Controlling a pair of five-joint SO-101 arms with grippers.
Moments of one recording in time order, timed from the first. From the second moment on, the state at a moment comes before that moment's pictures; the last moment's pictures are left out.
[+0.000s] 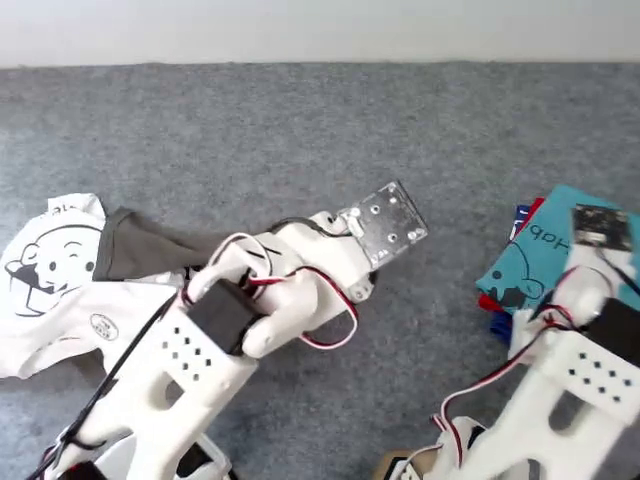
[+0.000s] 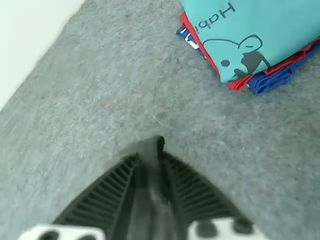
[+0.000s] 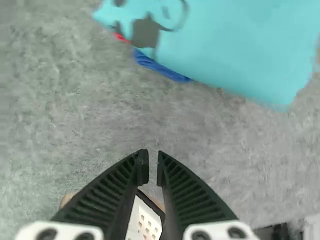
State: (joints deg) left arm 39.0 -32.9 22.0 68.0 -15.2; right arm 28.9 -44.3 28.9 100.6 21.6
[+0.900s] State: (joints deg) left arm -24.7 -32.6 15.3 90.2 -12.4; right arm -22.0 -11.4 21.1 98.3 21.6
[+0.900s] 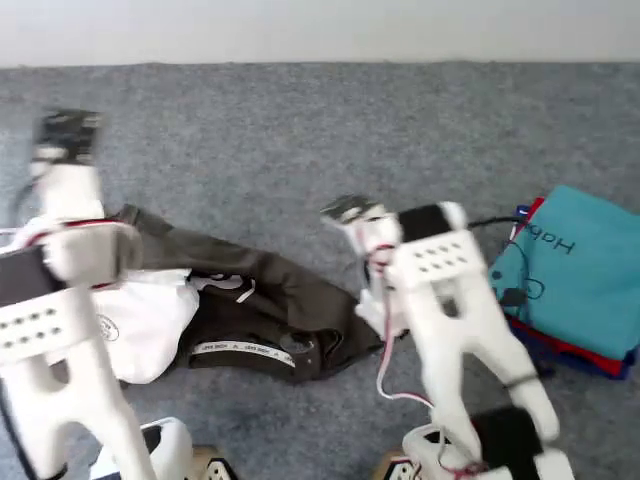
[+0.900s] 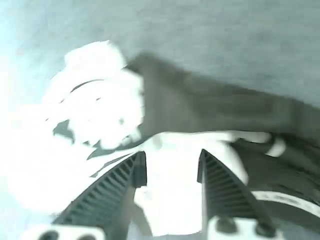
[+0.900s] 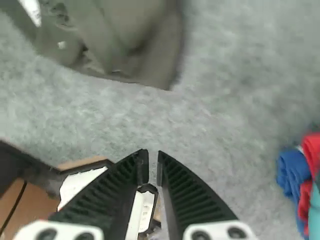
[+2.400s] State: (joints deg) left arm -35.4 -32.6 28.2 81.0 -12.4; right arm -14.7 23.3 -2.6 80.0 24.2
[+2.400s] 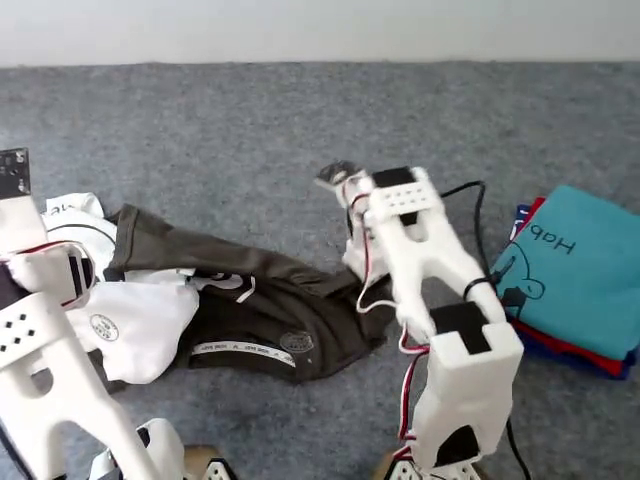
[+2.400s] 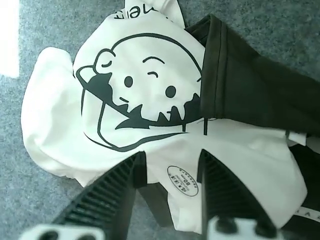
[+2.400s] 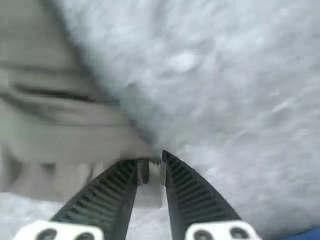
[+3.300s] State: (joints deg) left arm -35.4 -32.6 29.7 80.1 -12.4; right arm -14.5 36.4 -22.7 100.5 25.2
